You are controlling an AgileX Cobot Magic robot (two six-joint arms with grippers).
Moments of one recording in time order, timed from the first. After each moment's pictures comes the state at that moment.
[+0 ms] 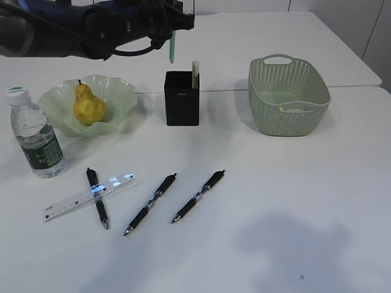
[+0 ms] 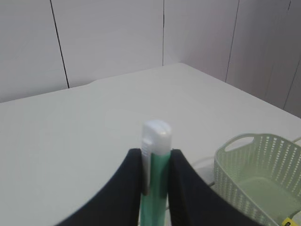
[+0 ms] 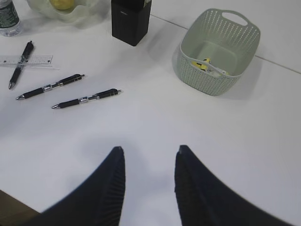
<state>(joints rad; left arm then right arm) -0.45 2.09 -1.62 -0.05 -0.29 0.02 0.35 0.63 -0.91 -0.03 0.99 -0.14</state>
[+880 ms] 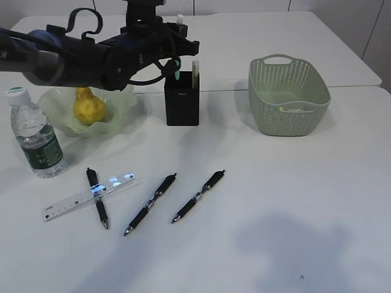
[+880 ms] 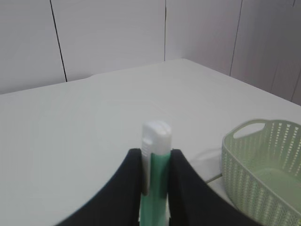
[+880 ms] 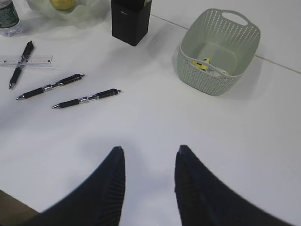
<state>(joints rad) -0.45 2.21 -1.62 -0.06 -0.43 0.02 0.35 0.63 -0.91 -0.03 0.99 -0.14</state>
